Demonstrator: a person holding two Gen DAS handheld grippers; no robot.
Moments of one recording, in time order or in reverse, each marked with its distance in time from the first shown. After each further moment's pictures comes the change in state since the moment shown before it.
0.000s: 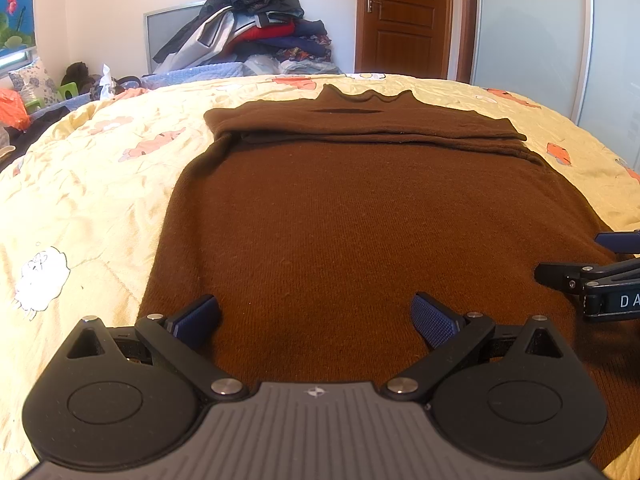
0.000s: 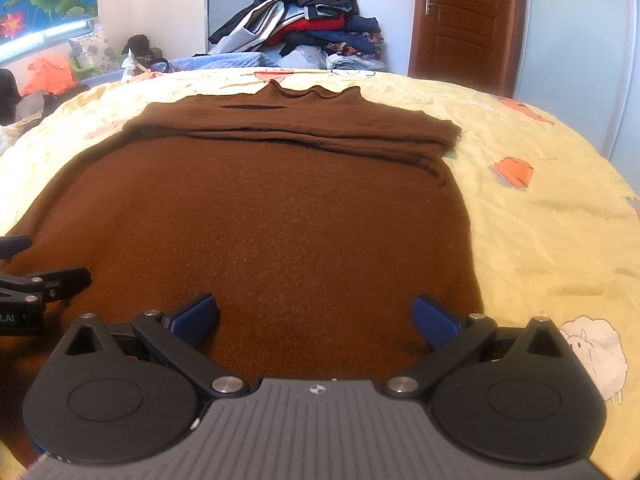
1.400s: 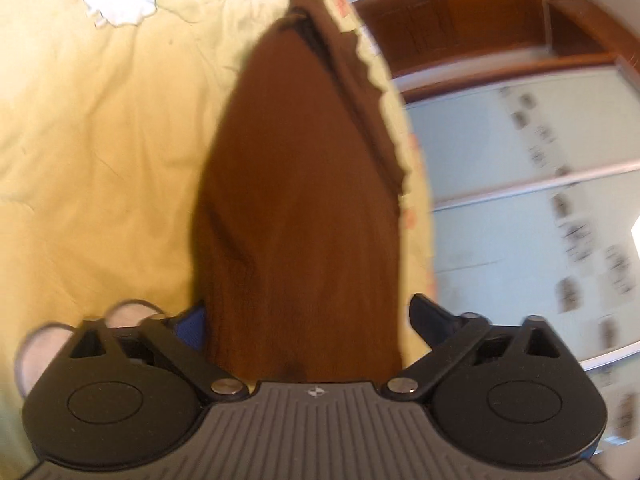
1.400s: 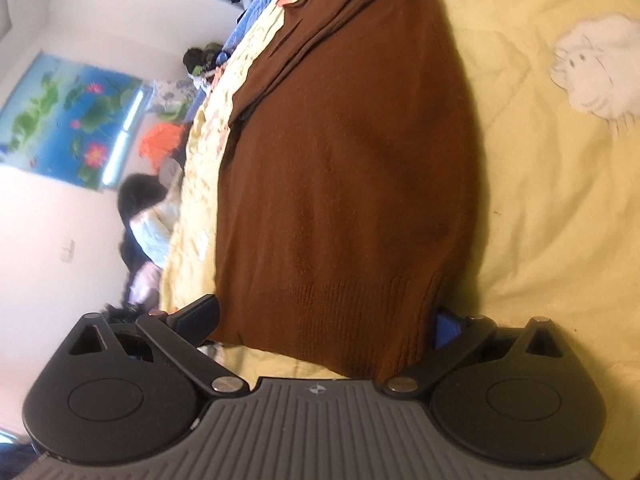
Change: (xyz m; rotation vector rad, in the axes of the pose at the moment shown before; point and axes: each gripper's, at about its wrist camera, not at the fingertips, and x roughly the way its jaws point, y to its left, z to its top) left arm -0.041 0.169 -0.043 -0.775 0.375 -0.672; right arm -0.051 -0.113 -0.032 0.684 0.411 0.717
